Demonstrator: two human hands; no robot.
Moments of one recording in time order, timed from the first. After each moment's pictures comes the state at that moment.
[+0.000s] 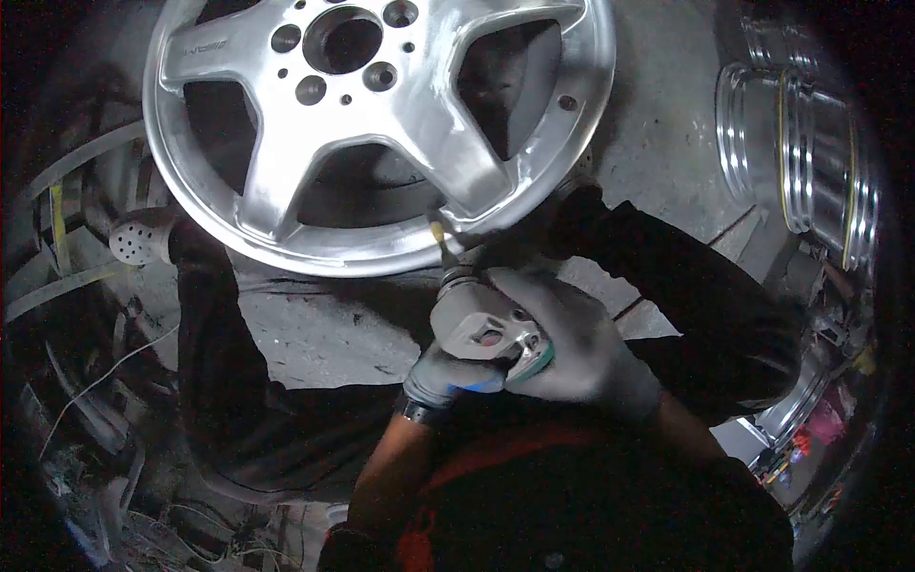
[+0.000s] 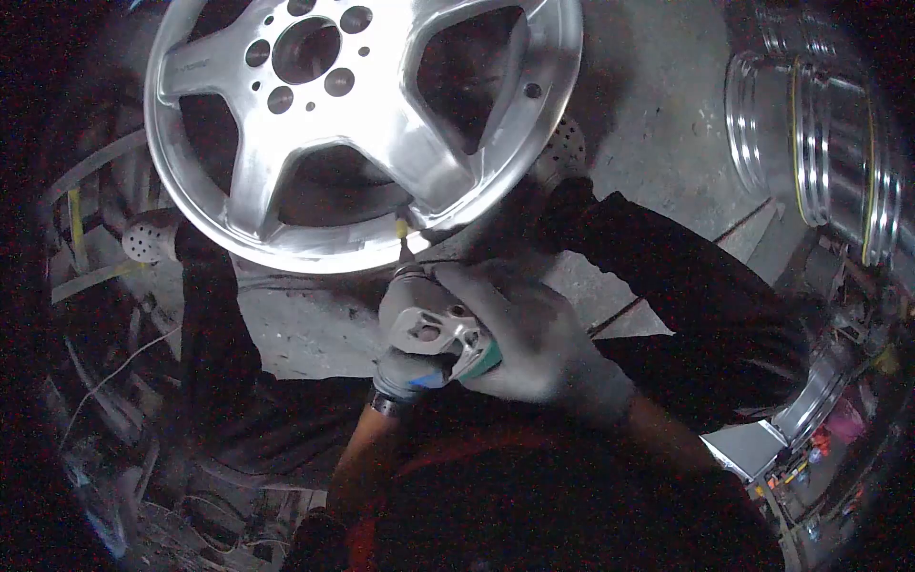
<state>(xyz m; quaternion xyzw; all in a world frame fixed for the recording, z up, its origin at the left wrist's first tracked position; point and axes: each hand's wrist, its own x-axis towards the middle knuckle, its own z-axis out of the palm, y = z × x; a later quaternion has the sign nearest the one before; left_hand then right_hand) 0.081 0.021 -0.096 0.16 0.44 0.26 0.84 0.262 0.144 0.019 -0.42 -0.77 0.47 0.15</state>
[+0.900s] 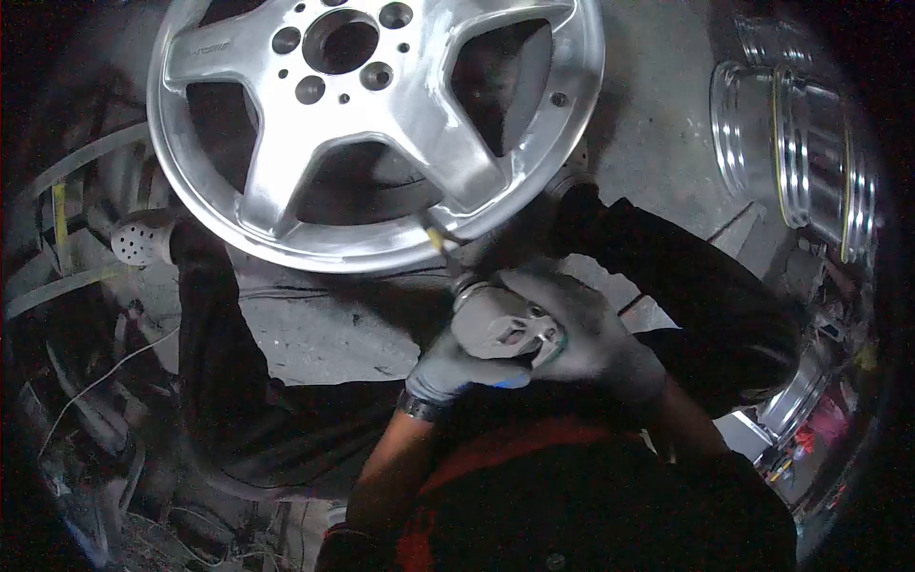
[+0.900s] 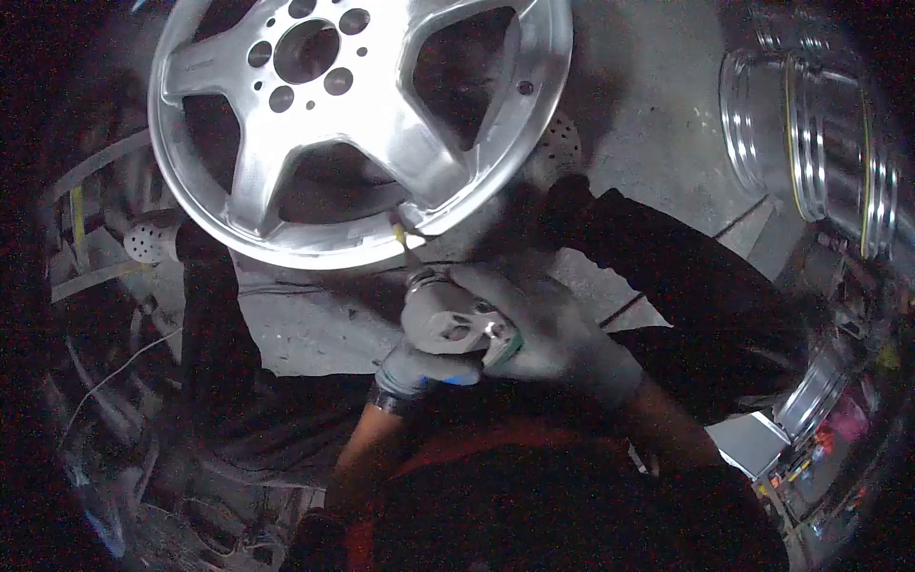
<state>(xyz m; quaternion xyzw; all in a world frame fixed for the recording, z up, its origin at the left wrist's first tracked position) 0.093 0.047 -0.081 0.15 0.32 0.35 0.87 0.281 0.139 0.005 -0.43 -0.73 0.52 0.13</state>
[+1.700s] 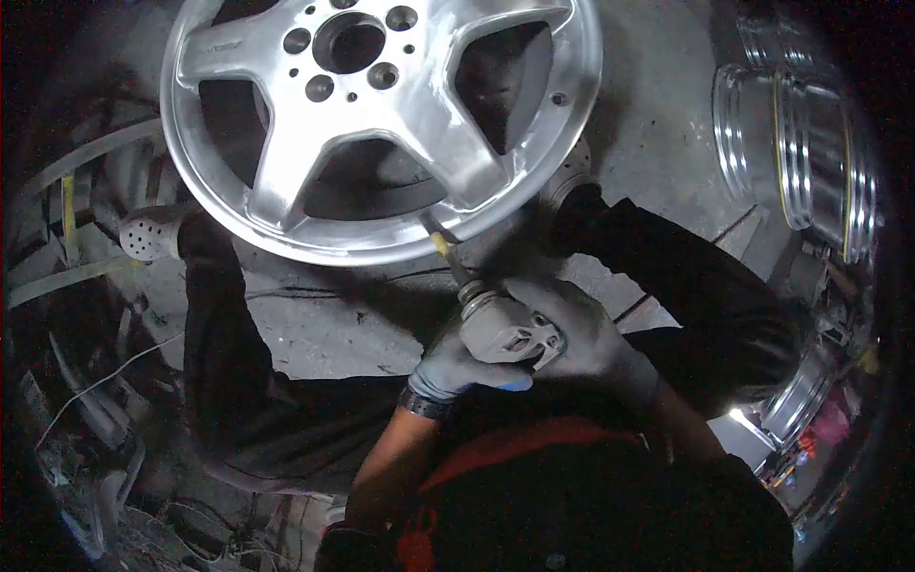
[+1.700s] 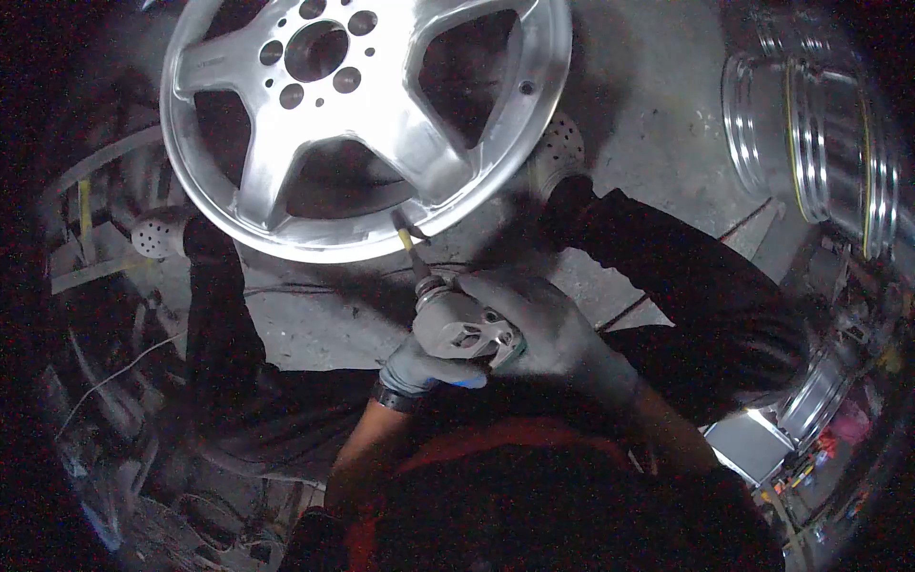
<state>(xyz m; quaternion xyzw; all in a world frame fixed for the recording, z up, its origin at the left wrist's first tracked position) 0.094 0.042 -0.072 0.12 0.33 0.34 0.87 0.295 0.115 -0.006 -0.41 -0.76 0.48 0.16</state>
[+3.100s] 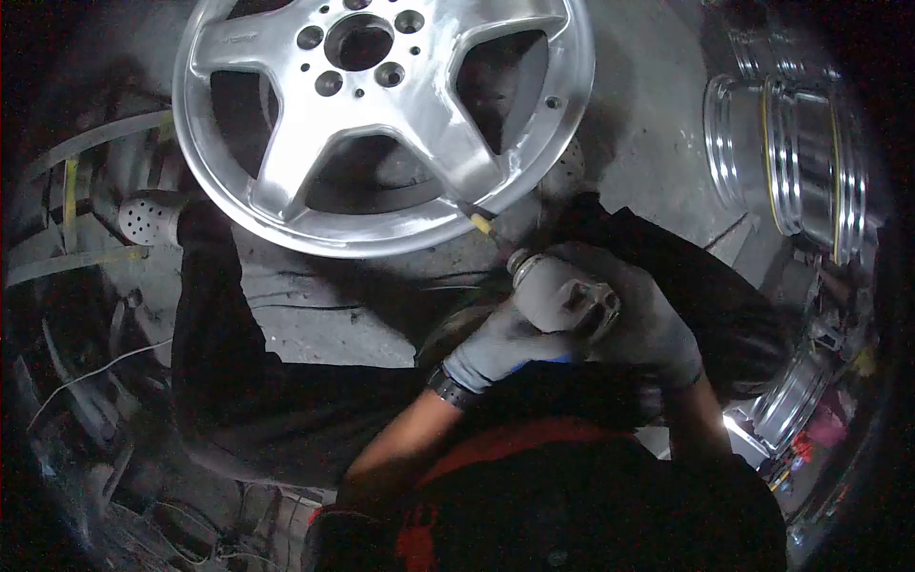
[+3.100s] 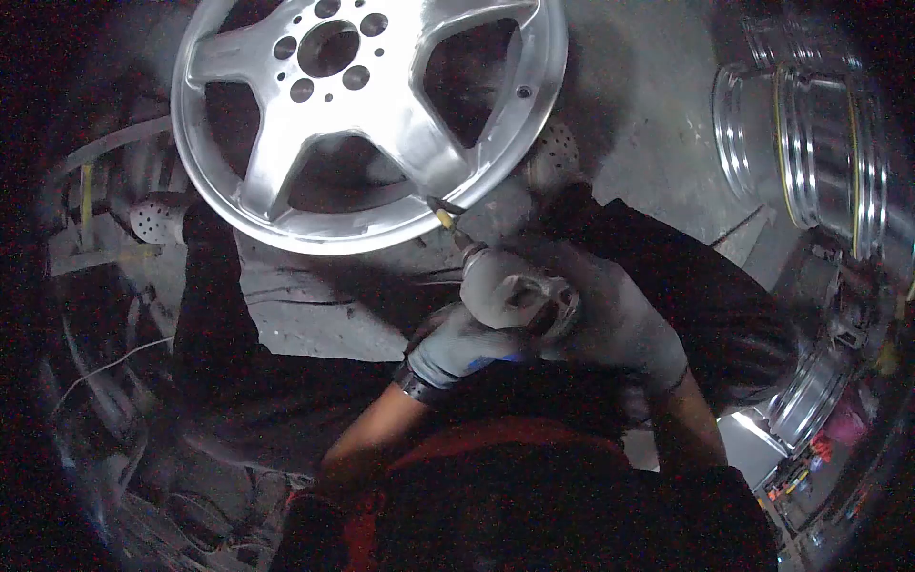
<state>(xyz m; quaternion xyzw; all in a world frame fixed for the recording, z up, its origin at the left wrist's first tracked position) 0.144 0.067 -0.054 0.17 0.25 0.40 0.87 0.329 0.147 0.038 -0.46 -0.69 0.54 0.09</state>
